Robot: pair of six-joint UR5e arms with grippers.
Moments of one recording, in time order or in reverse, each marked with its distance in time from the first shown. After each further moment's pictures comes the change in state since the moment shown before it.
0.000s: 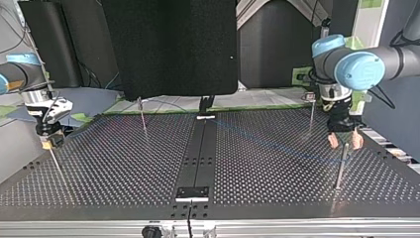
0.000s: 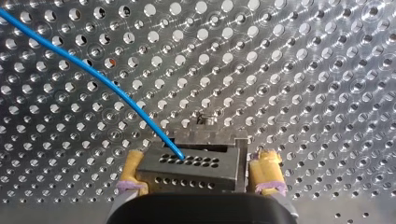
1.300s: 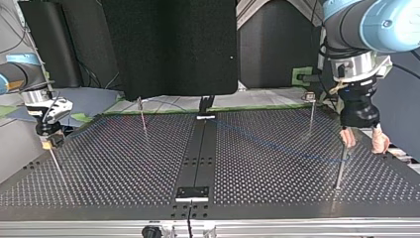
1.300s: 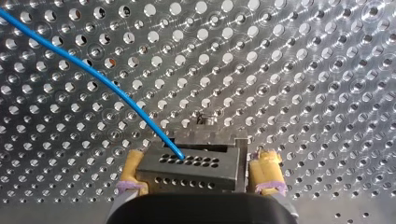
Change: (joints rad) left arm -0.105 0.237 0.122 -0.303 -0.077 0.308; right arm 0.000 0.000 0.000 0.000 0.000 0.000
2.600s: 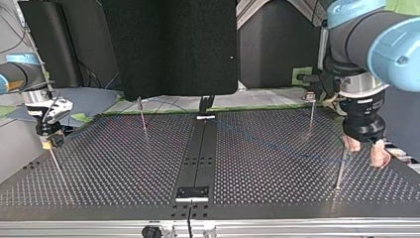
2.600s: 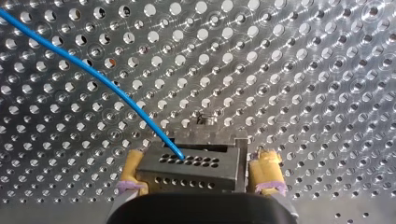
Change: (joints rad) left arm -0.064 -0.113 0.264 -0.330 -0.125 0.348; right arm 0.000 0.000 0.000 0.000 0.000 0.000
